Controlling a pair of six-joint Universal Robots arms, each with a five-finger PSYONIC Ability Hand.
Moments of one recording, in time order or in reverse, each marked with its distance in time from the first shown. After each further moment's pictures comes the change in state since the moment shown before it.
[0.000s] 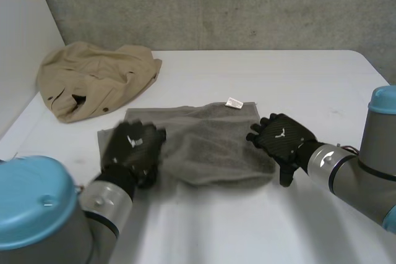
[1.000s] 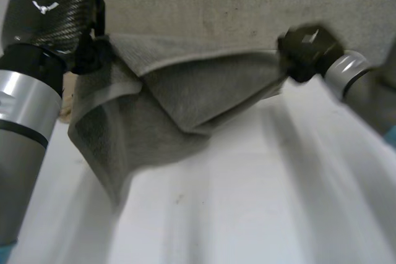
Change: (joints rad) left arm 0.153 0.307 0.241 -0.042 0.022 0.038; right arm 0.000 -0.022 -0.489 0.090 0.165 0.359; left_hand -0.001 0.004 0.005 0.004 0.000; right_hand 0.788 0.940 0.957 0.948 0.919
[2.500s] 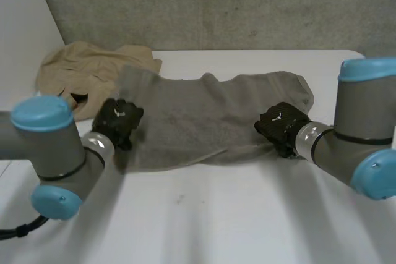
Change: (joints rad) left arm 0.199 -0.663 0.030 0.078 0.270 0.240; right arm 0.075 0.201 0.154 0.089 0.032 -0.316; left_hand -0.507 -0.532 -0.517 -0.536 -0.487; right_hand 0.000 0.000 0.010 0.005 0.010
